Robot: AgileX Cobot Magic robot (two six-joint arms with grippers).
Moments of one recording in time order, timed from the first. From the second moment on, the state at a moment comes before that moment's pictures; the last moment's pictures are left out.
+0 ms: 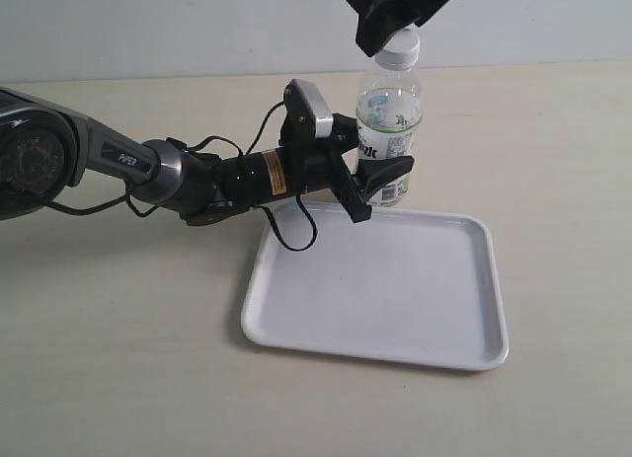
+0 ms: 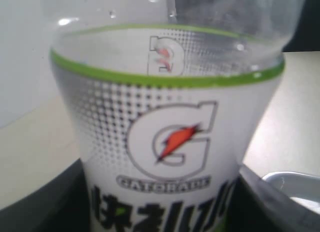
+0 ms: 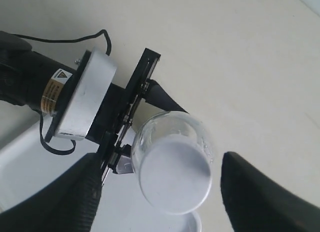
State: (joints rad) left arm -0.52 2.57 -1.53 0.85 -1.12 -0.37; right arm 0.28 1.86 -1.80 0.12 1.14 -0.35
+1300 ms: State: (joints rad) left arm -0.52 2.57 -1.53 0.85 -1.12 -0.37; right arm 0.28 1.90 -1.80 0.08 1.15 -0.32
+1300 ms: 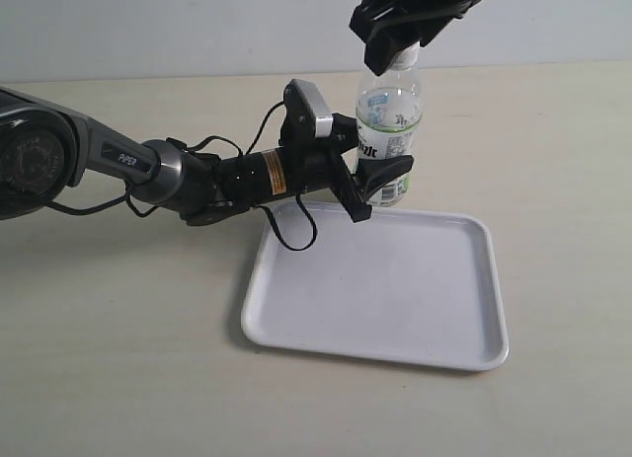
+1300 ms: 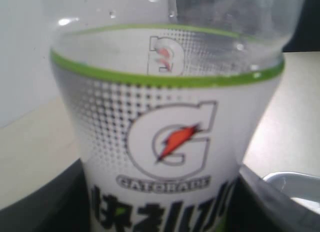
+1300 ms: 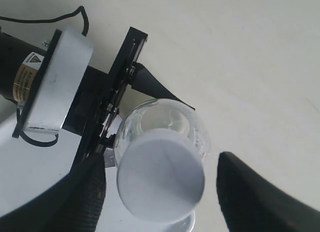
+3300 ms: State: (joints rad) left arm -0.52 2.57 -1.53 0.86 -1.13 -0.34; right arm 0.28 1.89 -1.80 0.07 1.20 -1.38
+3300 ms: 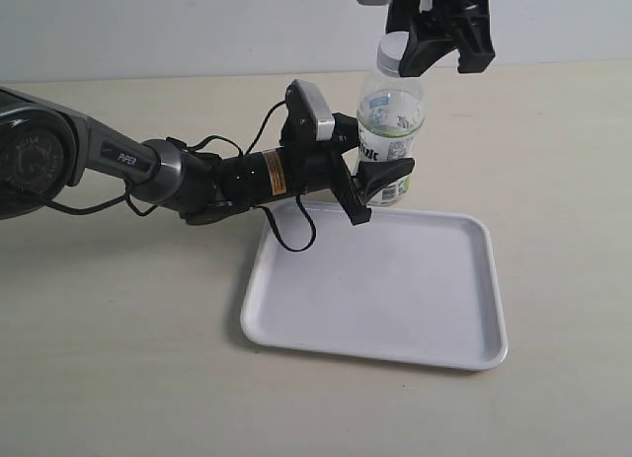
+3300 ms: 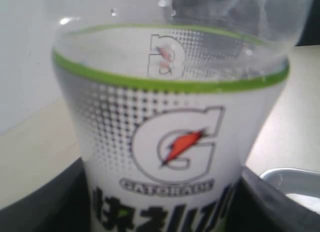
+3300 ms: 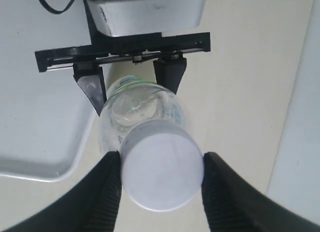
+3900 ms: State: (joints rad) left arm -0.52 2.57 -1.54 0.87 -1.12 -0.33; right arm 0.28 1.89 -1.80 0.06 1.21 -2.08
